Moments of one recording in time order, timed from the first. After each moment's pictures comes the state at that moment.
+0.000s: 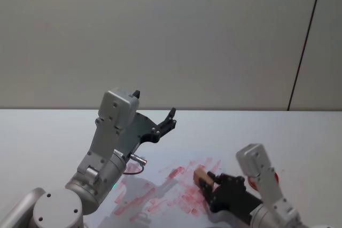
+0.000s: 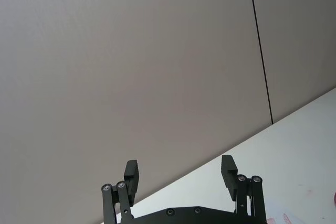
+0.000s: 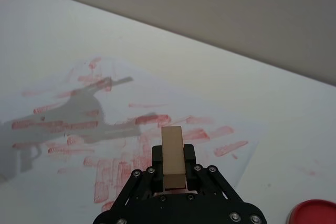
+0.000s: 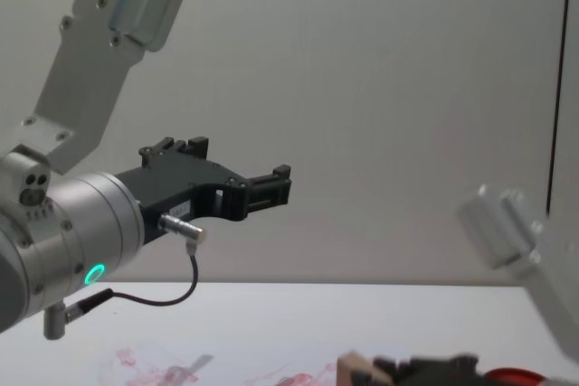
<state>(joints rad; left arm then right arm) -0.24 0.38 0.45 -1.63 -0.20 0.01 -0.01 0.11 0.18 -0.38 -1.44 0.08 0.13 0.31</state>
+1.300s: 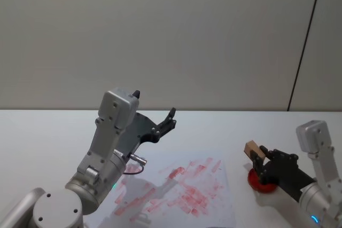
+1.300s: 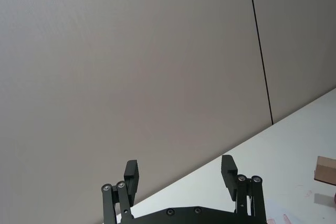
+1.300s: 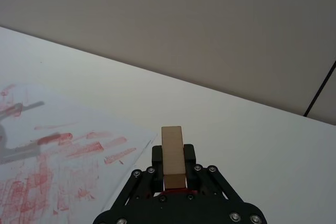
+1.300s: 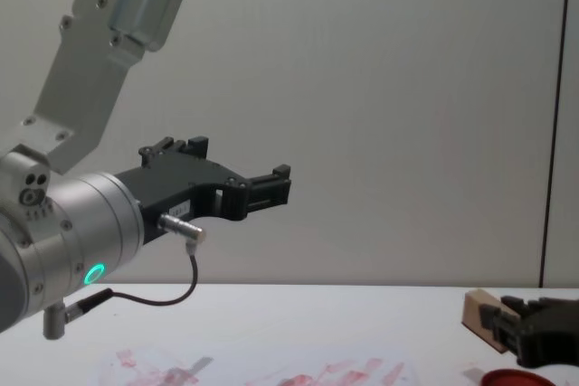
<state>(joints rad) -0.24 0.38 0.45 -1.63 -0.20 0.01 -0.01 0.10 0.29 -0.26 -1.50 0.19 0.12 0.24</state>
